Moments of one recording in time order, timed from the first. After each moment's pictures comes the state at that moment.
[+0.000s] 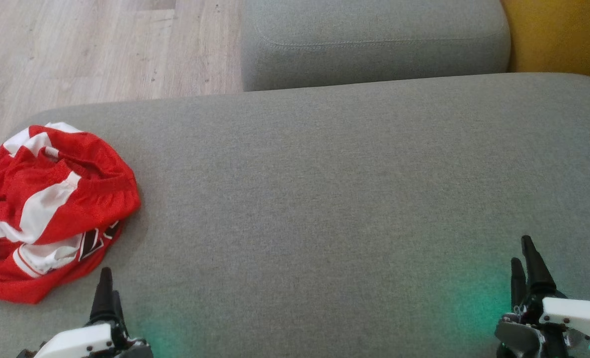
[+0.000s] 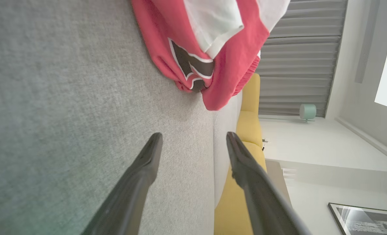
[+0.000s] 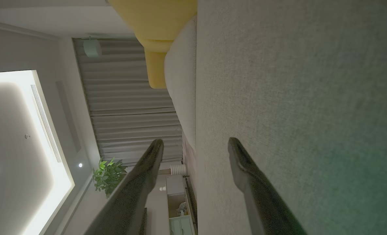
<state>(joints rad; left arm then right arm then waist) 0.00 0.04 0.06 0.35 -1.59 -0.12 0.09 0.01 -0.04 -0.10 0.35 1.59 0.13 0.09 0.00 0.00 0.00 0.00</state>
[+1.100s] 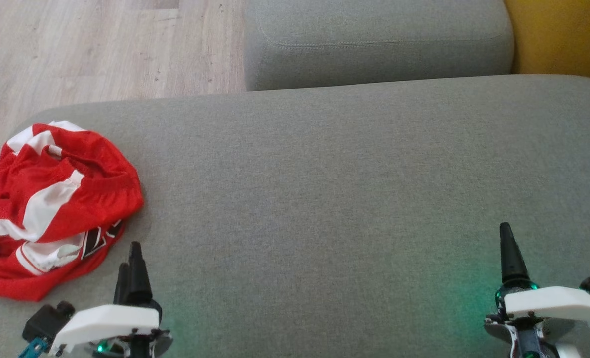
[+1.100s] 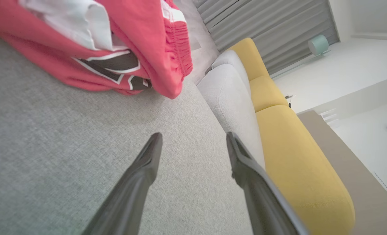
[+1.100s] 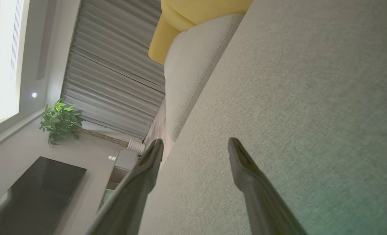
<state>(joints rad) -0.01 0.04 -0.06 0.26 -1.11 -0.06 -0.01 0.01 -0.04 -0.04 0.30 1.10 0.13 -0.01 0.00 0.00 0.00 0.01</state>
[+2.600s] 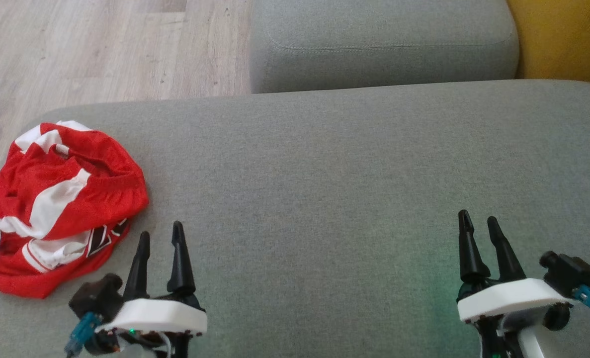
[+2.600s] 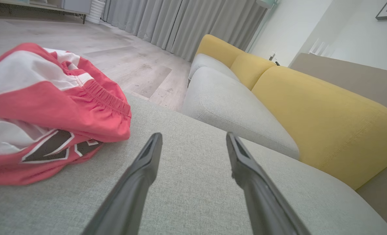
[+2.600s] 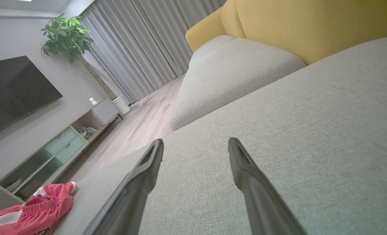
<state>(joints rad) -0.02 0.04 -0.17 0.21 -0.55 -0.01 -0.13 -0.01 -0.04 0.07 0.27 0.55 0.13 -0.14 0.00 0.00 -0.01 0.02</state>
